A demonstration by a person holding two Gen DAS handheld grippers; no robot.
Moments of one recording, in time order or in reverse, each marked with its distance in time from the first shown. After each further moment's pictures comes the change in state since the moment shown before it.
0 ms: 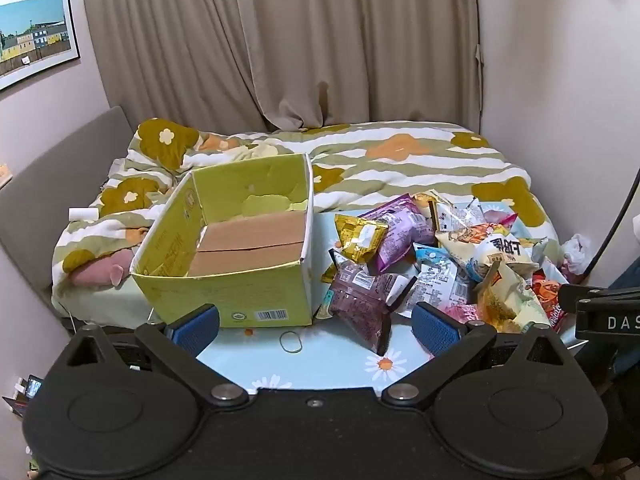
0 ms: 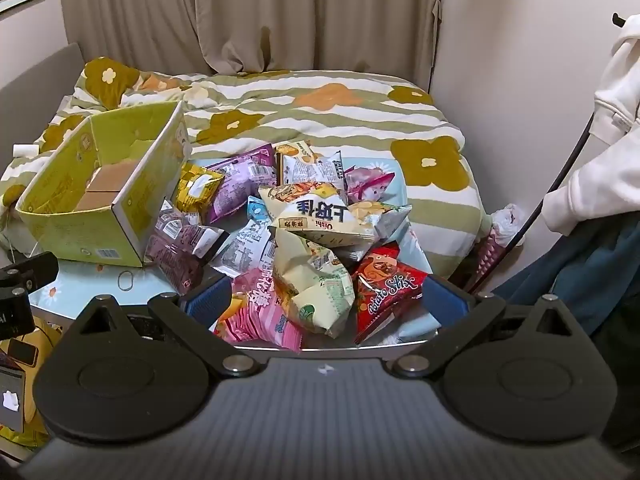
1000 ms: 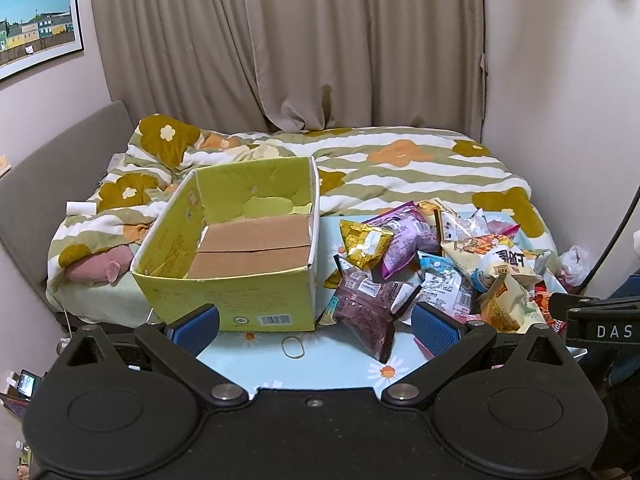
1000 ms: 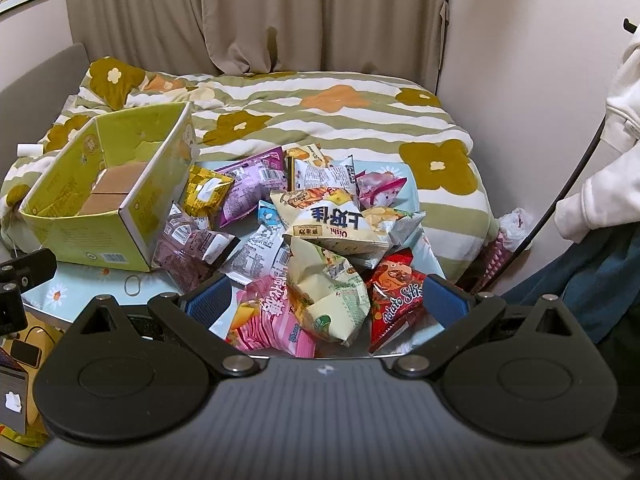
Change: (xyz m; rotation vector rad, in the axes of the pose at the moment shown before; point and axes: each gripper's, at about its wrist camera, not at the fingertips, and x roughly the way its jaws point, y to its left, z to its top) left arm 0.007 0.012 0.003 -0.028 -0.009 -0.011; right arm 0.011 0.011 0.004 -0.003 -0.002 0.023
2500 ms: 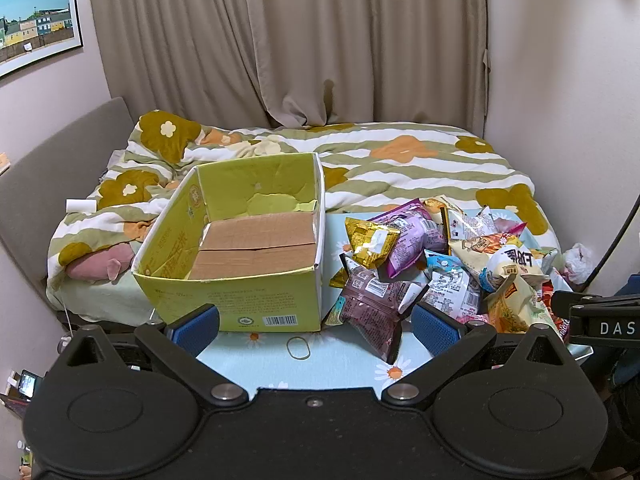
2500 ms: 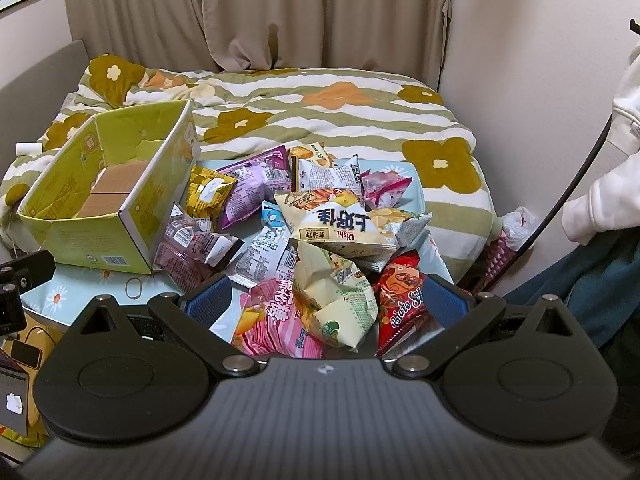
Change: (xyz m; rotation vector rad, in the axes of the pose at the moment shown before) left arm 0.007 0.004 0.003 -0.001 0.015 0.004; right arm 0.006 0.006 0.003 0.001 0.007 0.004
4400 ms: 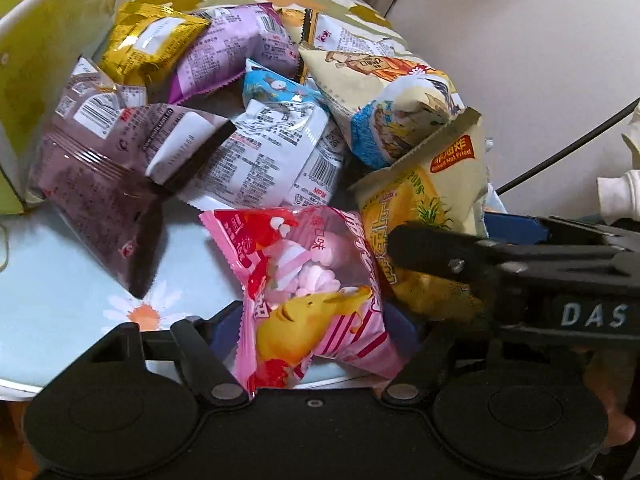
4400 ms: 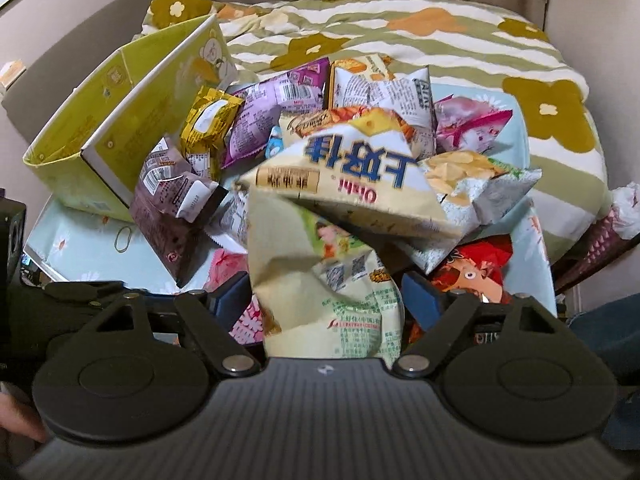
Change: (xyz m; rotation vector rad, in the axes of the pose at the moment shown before) left arm 0.205 -0.115 -0.053 -0.112 0.440 -0.489; right arm 0.163 -0.052 -0.002 -0.090 0.218 0.331
